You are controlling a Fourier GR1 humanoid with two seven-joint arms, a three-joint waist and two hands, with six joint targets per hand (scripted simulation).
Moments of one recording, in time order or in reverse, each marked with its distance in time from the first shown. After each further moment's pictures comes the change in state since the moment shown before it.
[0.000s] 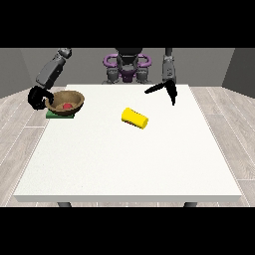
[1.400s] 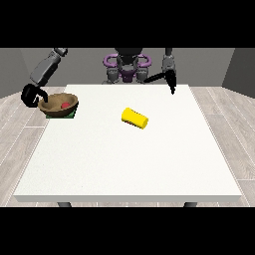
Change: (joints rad) left arm 0.101 0.006 -0.050 -0.323 0.004 -0.045 0.183; right arm -0.041 -0.108 0.027 0.151 0.062 0.042 -0.015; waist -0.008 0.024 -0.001
